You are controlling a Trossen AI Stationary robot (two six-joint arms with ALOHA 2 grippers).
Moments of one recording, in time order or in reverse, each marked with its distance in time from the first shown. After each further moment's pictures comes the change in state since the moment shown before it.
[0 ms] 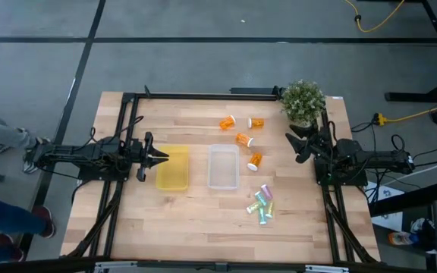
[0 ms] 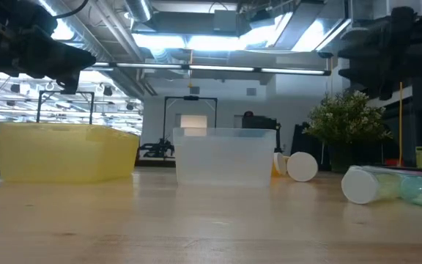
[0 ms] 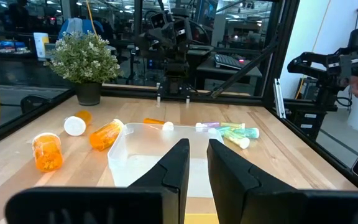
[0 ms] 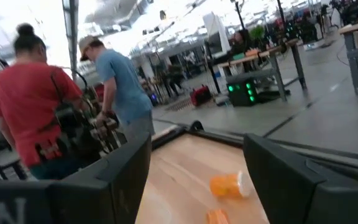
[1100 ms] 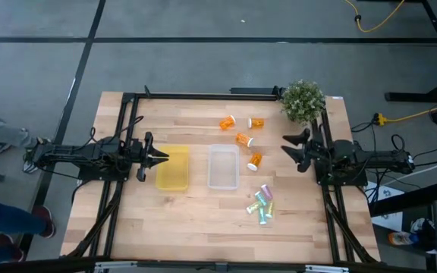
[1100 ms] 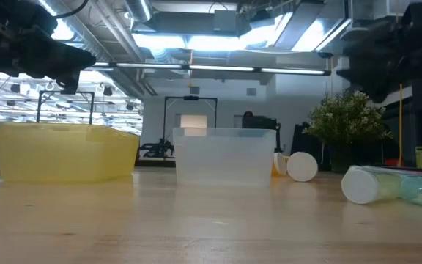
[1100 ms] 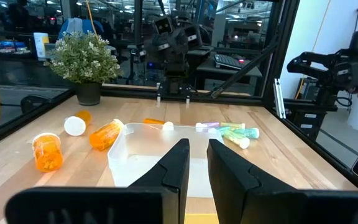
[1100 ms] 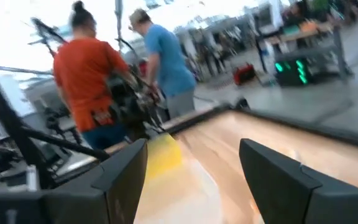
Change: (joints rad) left arm 0.000 0.000 0.000 0.000 0.000 0.000; right arm 0.000 0.001 0.000 -0.105 -0.230 0.075
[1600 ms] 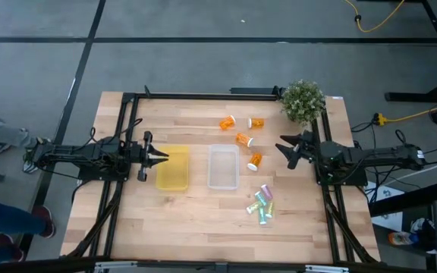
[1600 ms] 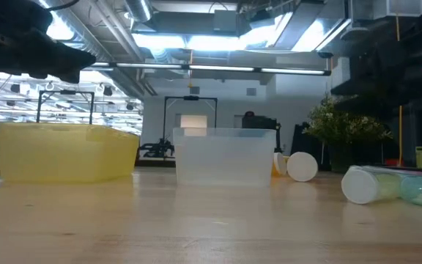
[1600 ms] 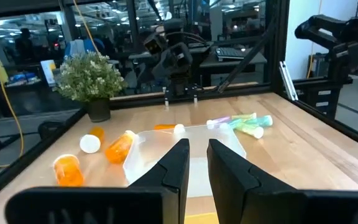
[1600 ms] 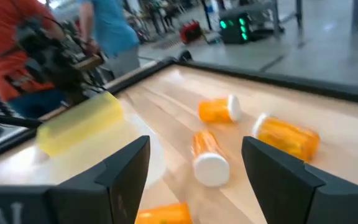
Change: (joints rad) left arm 0.000 0.000 0.000 0.000 0.000 0.185; right arm -0.017 0.248 0.001 -0.013 0.153 0.089
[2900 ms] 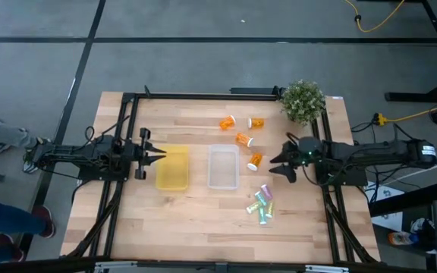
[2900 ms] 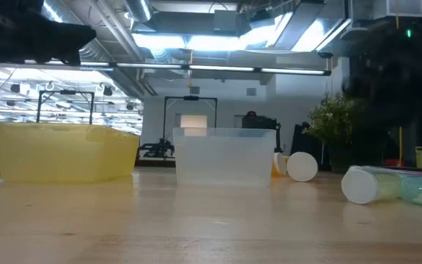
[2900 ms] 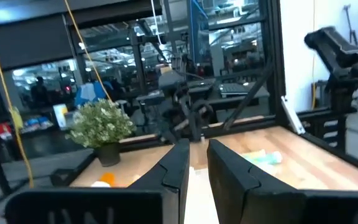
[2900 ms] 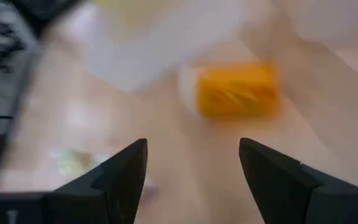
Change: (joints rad) left arm 0.000 0.000 0.000 0.167 0.009 0.052; right arm -0.152 0.471 0.110 0.008 -0.727 0.021
